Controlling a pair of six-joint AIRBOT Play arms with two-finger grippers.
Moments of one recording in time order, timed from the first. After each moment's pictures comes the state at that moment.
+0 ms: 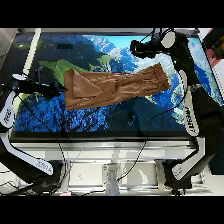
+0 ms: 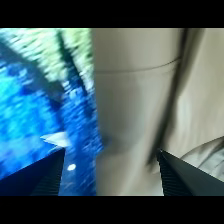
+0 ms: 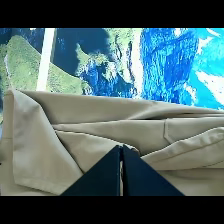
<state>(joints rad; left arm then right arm) 0.32 -1.86 1.40 0.78 -1.19 -1.04 0.21 -1.82 2.03 -1.21 1.05 1.73</state>
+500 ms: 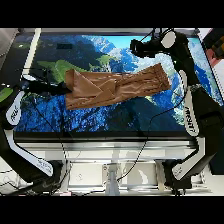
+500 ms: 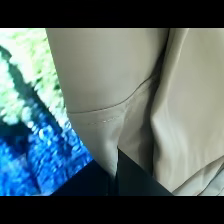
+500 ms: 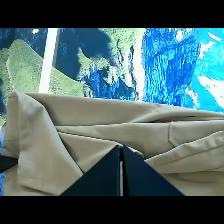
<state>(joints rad) 0.24 -1.89 1.40 0.77 -1.10 -0.98 0.21 -1.82 2.03 -1.21 1.04 1.73</state>
